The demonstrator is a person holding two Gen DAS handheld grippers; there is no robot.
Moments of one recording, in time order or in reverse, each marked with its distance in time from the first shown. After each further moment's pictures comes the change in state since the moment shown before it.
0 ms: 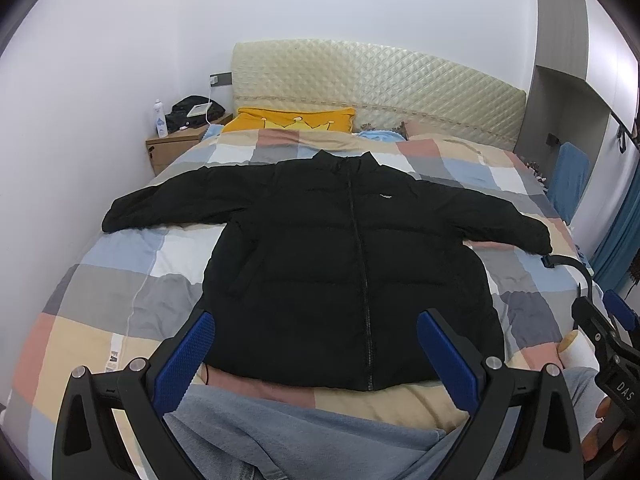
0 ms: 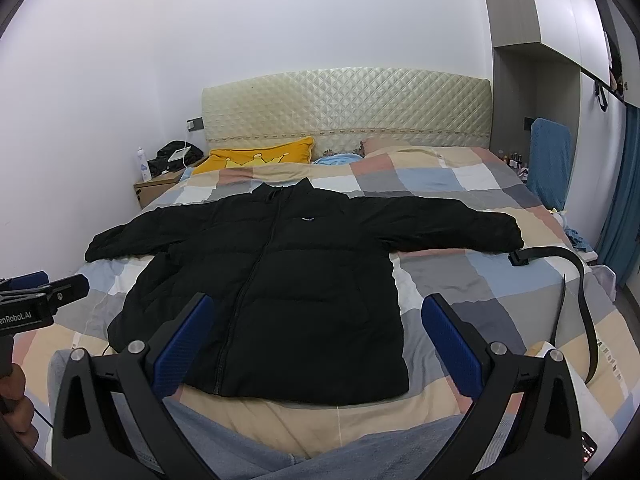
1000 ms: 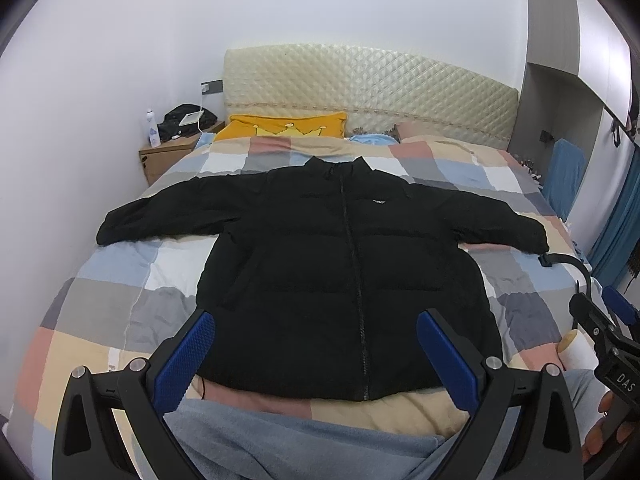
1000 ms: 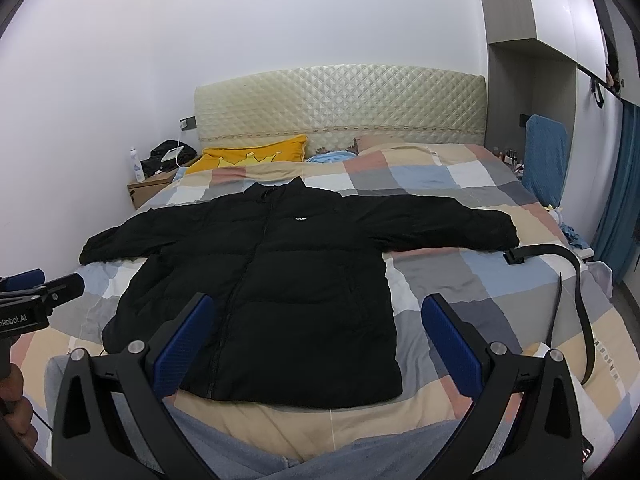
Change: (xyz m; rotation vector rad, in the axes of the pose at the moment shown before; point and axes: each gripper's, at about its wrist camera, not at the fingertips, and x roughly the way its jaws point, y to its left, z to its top) left arm 0.004 -0.009 0.008 0.029 -0.016 -0.018; right arm 0.005 -0.005 0.009 0.006 0.013 -0.024
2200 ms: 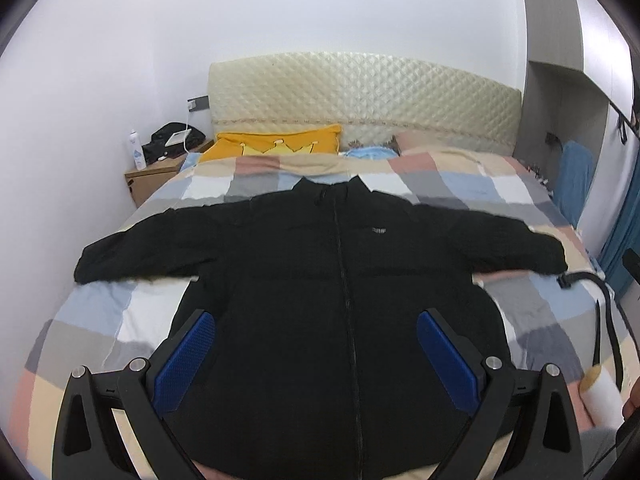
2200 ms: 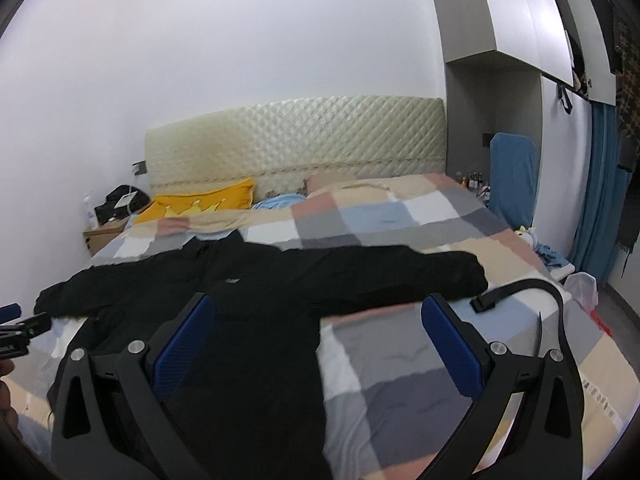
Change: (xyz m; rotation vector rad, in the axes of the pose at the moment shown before) left arm 0.099 -0.028 0.065 0.034 -0.060 0.006; right arm 0.072 -0.095 0.065 0.070 -0.145 -0.129
